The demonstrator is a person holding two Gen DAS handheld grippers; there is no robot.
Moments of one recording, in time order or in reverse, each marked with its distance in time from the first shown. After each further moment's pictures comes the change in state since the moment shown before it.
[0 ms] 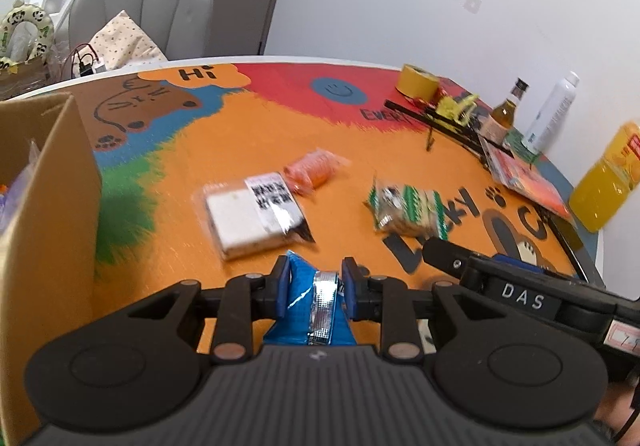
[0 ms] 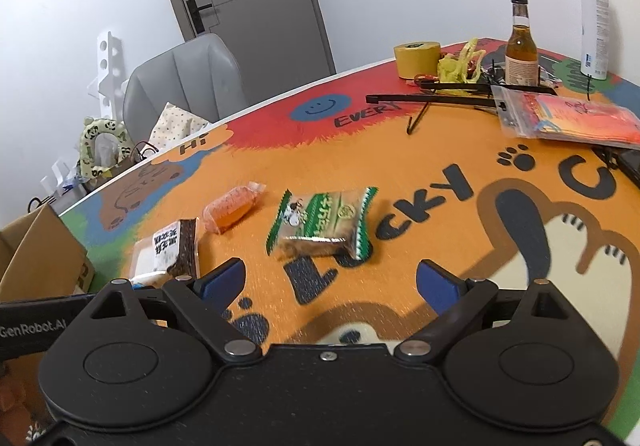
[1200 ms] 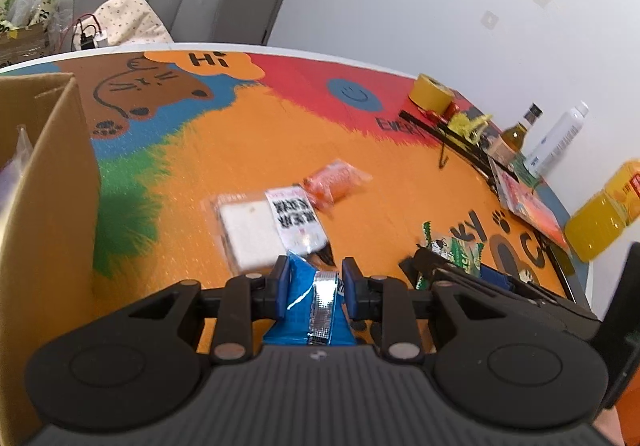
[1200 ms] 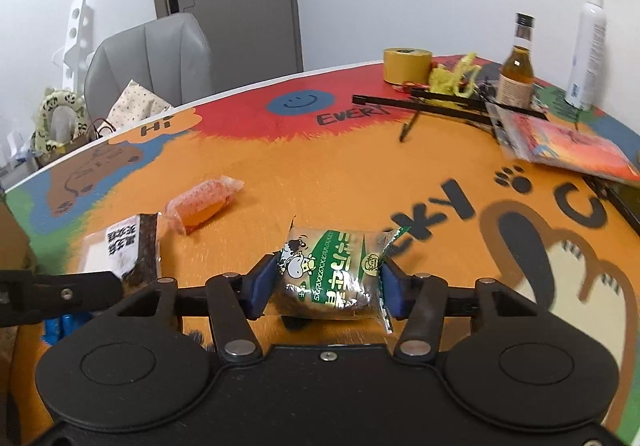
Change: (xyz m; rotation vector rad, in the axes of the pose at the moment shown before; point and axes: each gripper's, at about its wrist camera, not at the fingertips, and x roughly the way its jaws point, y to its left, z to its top) left arm 0.018 0.026 0.013 -0.084 0.034 -0.057; right arm 0.018 0.026 -0.005 -0.072 -0.008 -0.162
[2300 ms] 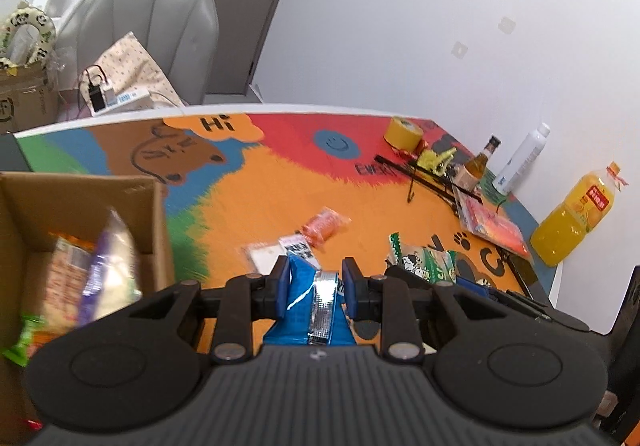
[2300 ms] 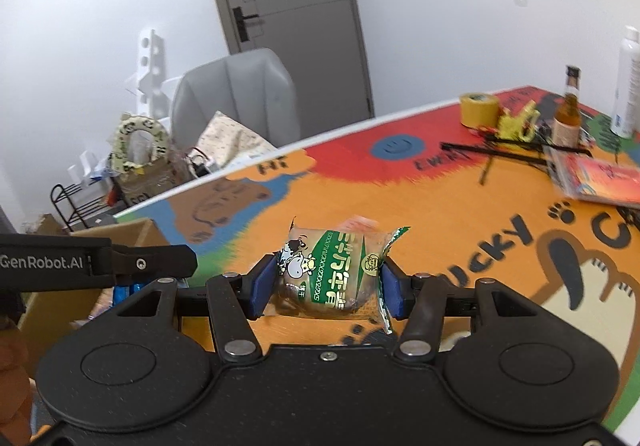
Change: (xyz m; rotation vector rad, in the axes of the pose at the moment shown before) left arm -0.107 0.008 0.027 0.046 -0.077 -0.023; right arm -0.089 0.060 0.030 -0.017 -0.060 0.230
